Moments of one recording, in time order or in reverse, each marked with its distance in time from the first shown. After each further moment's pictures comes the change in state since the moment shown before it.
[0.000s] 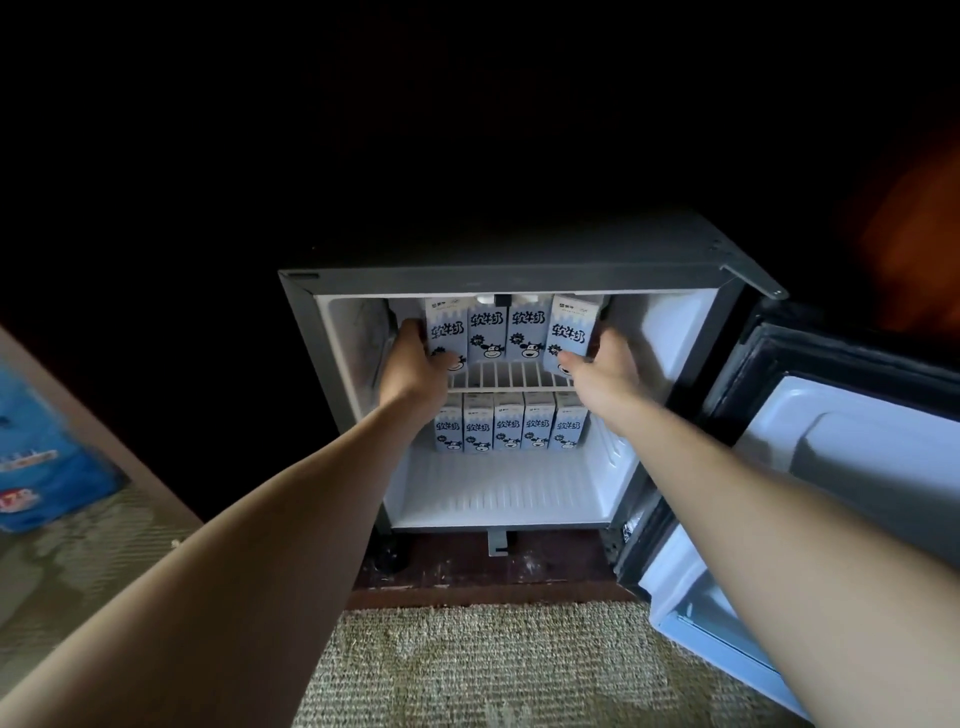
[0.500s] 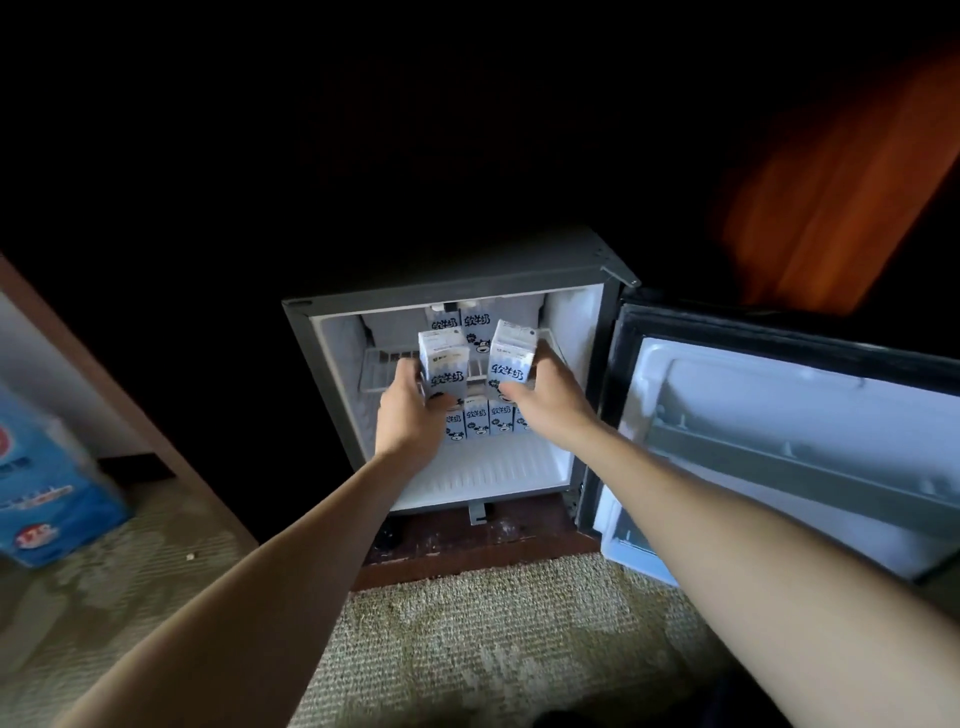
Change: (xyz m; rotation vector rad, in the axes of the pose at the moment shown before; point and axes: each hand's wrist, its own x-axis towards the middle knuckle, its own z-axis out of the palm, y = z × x) left_hand -0.129 0.047 -0.038 -0.045 -0.093 0.111; right_hand -0.125 -0.028 -0.049 -0.066 -0.148 -0.275
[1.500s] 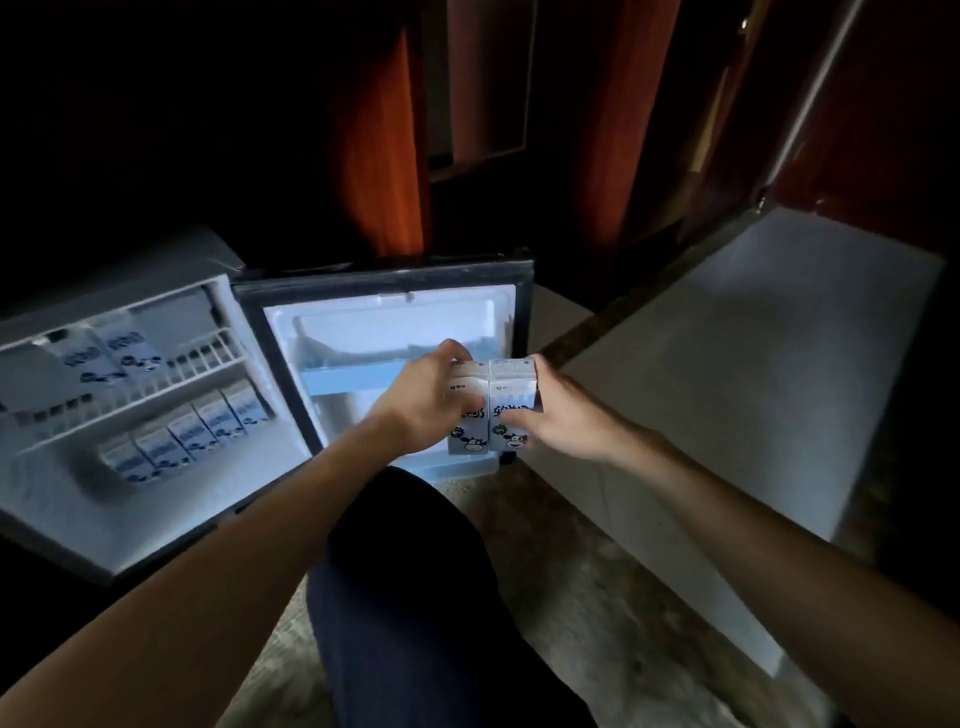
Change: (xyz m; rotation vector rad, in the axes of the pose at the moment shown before) left_hand -0.226 0.230 0.155 0.094 -0.838 0.581; right_hand -0.325 0.067 -0.275 -0.094 0.145 0.304
